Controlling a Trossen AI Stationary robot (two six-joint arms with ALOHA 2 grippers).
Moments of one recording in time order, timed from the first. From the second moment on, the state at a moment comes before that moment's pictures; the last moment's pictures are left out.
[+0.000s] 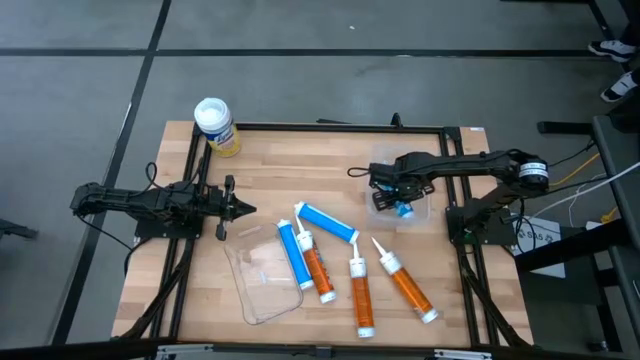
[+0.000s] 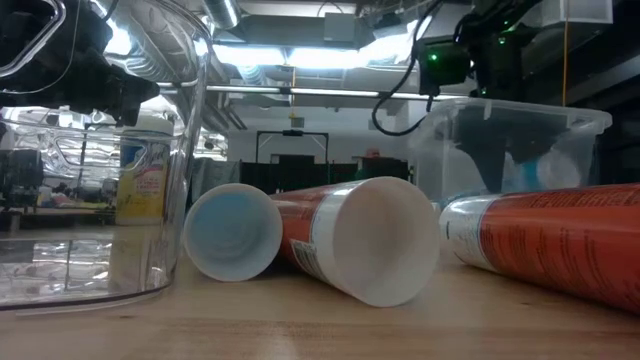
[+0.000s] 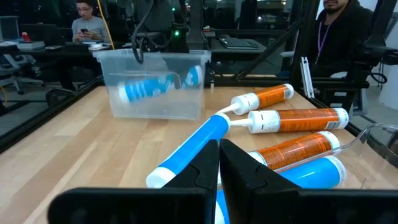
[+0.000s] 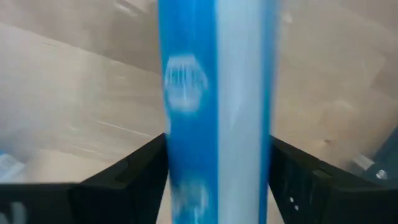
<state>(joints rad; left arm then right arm) -0.03 0.12 0.01 0.05 -0.03 -0.03 -0.22 1.52 0.99 -1.06 0.03 1.02</state>
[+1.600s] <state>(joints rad) -0.03 0.12 0.01 0.05 -0.03 -0.03 -0.08 1.47 1.35 -0.99 0.12 0.68</state>
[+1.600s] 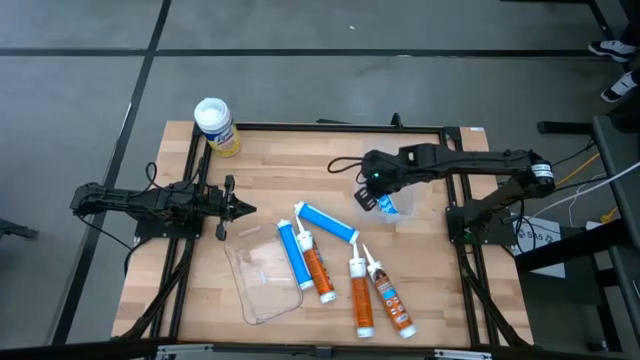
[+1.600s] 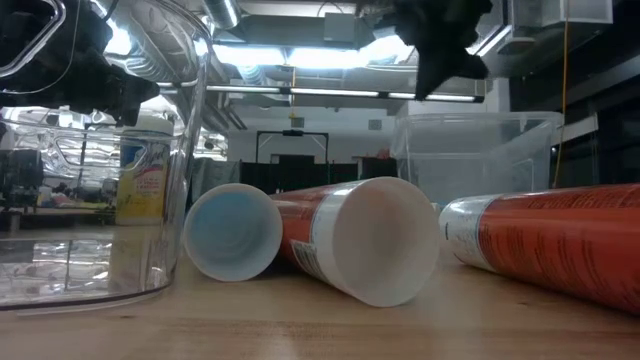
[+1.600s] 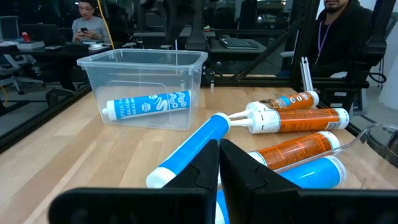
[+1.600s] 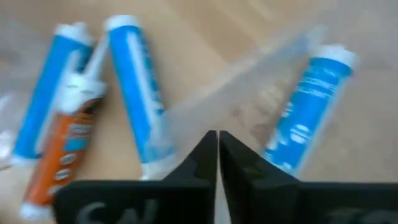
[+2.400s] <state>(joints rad) -0.03 0.12 0.01 0.05 -0.03 -0.03 0.14 1.45 1.35 -0.65 0.17 0.28</state>
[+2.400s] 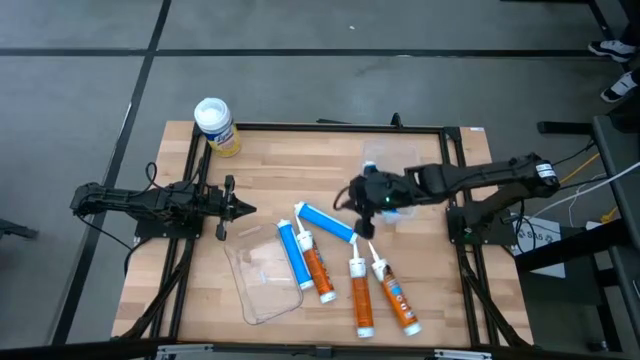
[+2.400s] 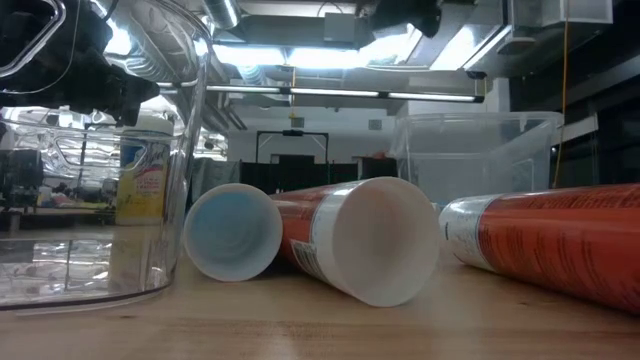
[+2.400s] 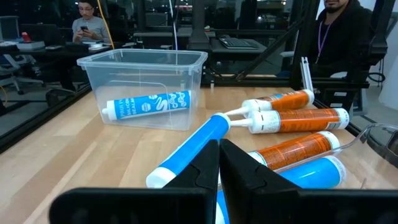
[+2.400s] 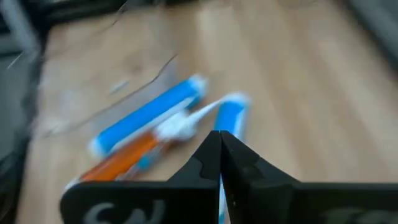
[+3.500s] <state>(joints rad) -0.03 0.12 0.01 0.05 -0.03 -0.03 0.37 1.20 0.76 -0.85 0.00 0.98</state>
